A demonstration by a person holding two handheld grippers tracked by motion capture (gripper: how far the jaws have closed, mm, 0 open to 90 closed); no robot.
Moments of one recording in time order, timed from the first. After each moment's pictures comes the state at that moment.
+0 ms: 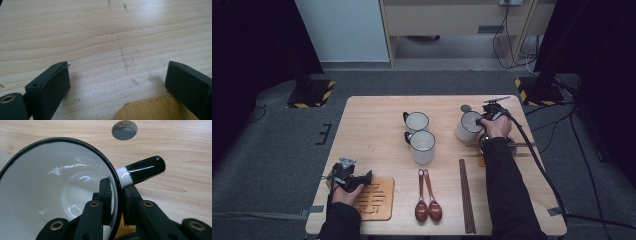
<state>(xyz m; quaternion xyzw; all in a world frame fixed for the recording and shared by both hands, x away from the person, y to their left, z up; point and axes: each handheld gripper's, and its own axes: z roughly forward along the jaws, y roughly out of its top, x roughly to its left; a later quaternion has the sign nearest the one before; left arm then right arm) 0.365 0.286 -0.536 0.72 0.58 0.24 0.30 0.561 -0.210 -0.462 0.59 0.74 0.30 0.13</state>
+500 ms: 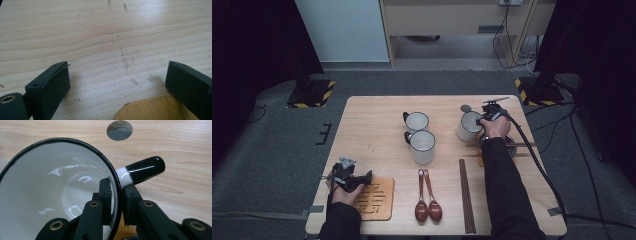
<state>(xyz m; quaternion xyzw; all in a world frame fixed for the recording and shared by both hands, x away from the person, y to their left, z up) 0.365 0.286 -0.536 0.72 0.58 0.24 0.30 0.564 -0.209 -0.467 0.59 0.74 0.30 0.14</state>
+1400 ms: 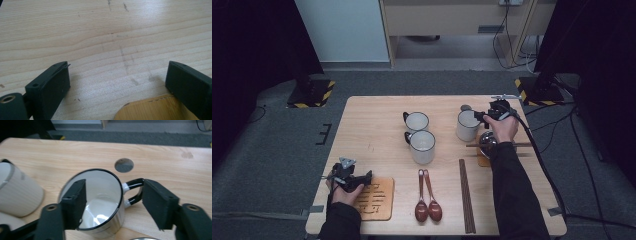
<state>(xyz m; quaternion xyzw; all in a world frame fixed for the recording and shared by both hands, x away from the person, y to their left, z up) 0.365 0.286 -0.536 0.72 0.58 0.24 0.30 0.531 -0.216 -0.424 0.56 0.70 0.41 0.20</state>
